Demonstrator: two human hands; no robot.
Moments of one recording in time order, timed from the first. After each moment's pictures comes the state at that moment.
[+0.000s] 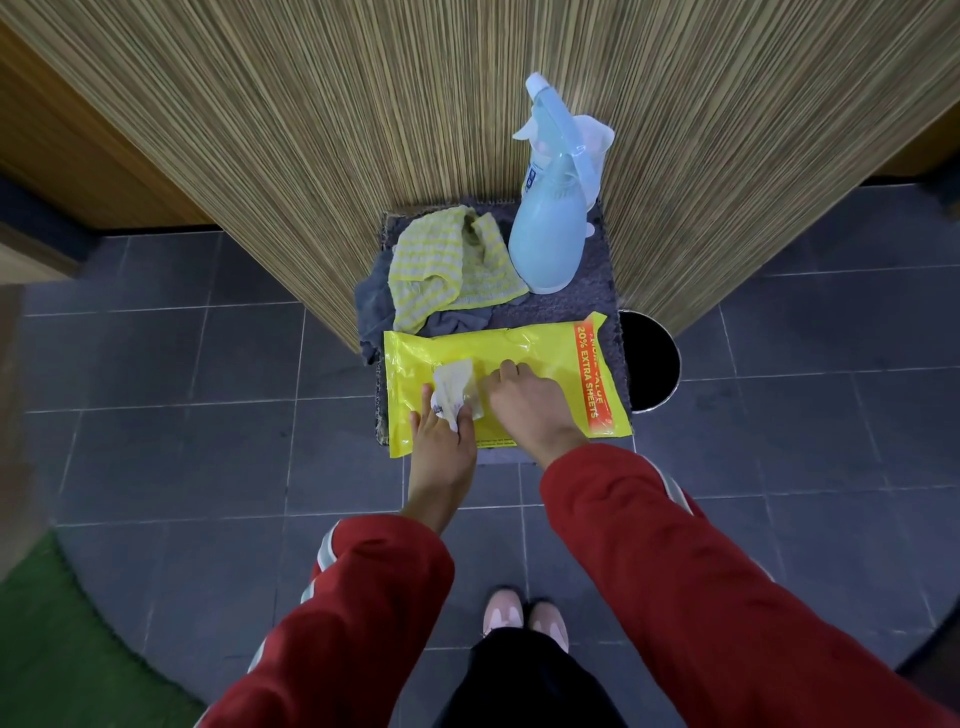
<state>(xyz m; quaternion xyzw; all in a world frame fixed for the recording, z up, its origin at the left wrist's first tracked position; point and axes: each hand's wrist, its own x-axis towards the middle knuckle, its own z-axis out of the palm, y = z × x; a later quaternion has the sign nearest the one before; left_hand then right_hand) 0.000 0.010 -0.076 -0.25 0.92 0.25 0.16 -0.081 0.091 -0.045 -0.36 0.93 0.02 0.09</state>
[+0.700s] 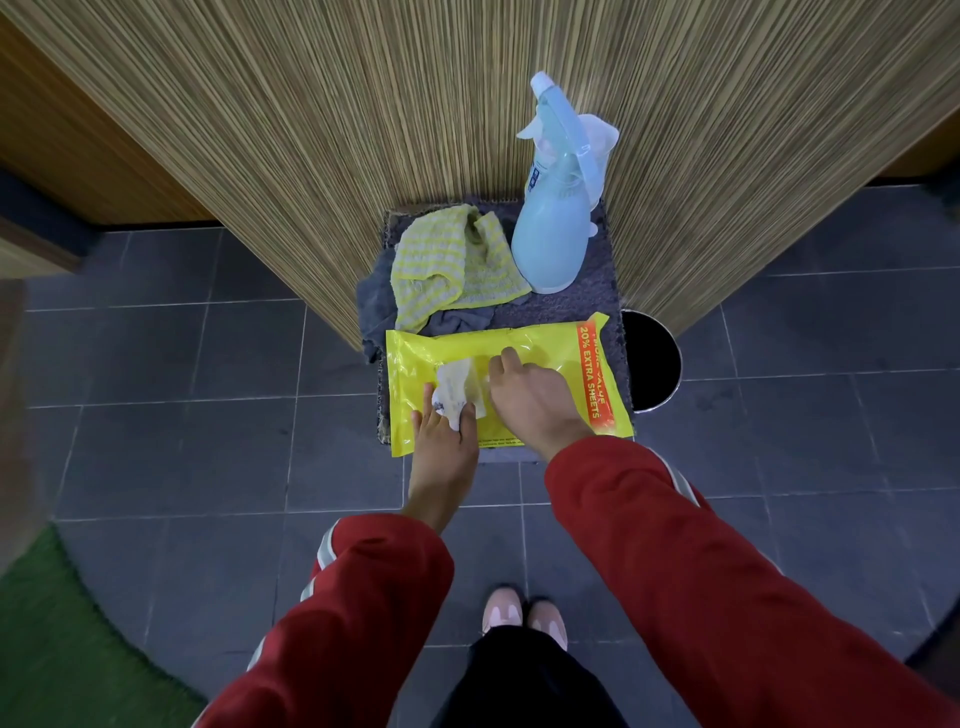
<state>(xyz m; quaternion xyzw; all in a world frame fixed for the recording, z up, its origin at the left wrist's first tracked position) 0.000 0.013 -0.071 -0.26 0.90 0.33 0.09 -0.088 0.092 -0.041 -0.38 0.92 0.04 0.00</state>
